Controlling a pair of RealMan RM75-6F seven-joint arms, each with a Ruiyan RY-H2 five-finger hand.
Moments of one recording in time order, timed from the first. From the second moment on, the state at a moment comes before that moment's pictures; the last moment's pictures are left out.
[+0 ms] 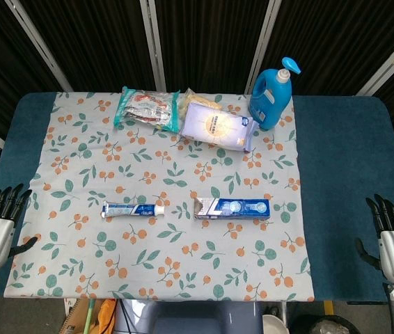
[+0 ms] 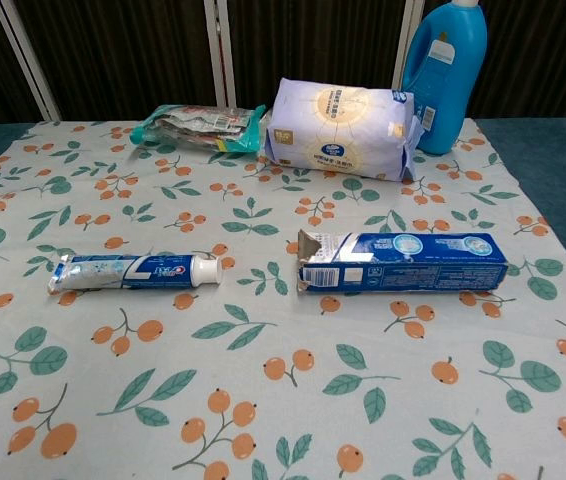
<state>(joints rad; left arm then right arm) -0.13 -1.21 -0.04 -1.56 1.56 1.52 0.17 0.05 -1.13 0.07 -1.60 -1.51 1.52 0.03</state>
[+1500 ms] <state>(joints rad) -0.13 -1.21 -0.04 -1.57 1.56 1.50 0.16 0.12 -1.09 0.08 -1.74 -1.51 1.40 -0.04</state>
